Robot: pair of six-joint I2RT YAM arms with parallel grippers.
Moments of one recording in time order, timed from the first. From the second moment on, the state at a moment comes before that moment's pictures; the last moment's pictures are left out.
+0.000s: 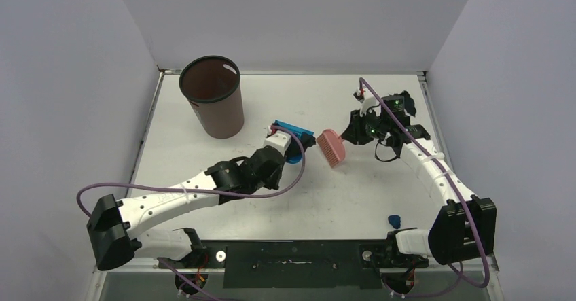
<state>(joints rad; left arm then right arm) -1.06 1.24 0.92 -0.48 -0.40 -0.47 0.18 1.31 1.03 -0.44 -0.50 -0.07</state>
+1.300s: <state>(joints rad) -0.13 1.27 1.44 -0.66 0.46 -0.65 0.08 1.30 0.83 -0.28 -0.73 -0.02</state>
